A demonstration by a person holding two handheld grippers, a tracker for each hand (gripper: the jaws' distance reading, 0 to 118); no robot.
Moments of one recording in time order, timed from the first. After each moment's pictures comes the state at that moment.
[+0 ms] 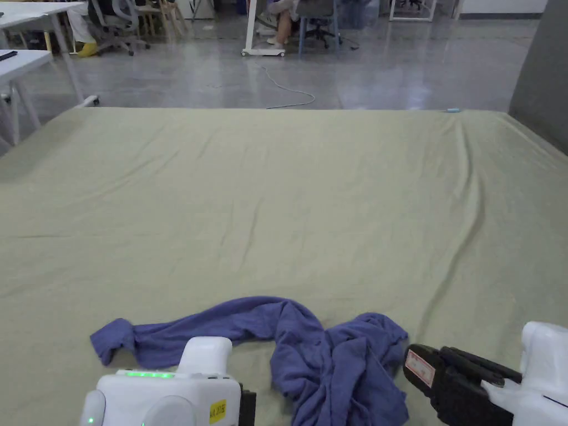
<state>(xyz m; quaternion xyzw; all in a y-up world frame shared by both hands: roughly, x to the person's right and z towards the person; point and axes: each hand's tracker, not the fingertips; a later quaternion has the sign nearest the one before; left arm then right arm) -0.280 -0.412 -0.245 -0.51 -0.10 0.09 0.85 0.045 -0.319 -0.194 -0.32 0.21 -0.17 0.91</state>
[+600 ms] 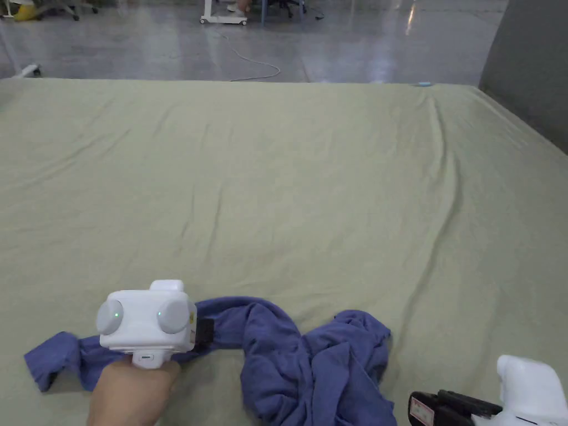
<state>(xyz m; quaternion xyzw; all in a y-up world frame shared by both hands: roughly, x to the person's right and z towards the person) -0.312 -0.505 -0.449 -0.51 0.01 -0.01 0.86 0.057 -0.376 -0.252 -0.43 0.12 -0.15 0.88</state>
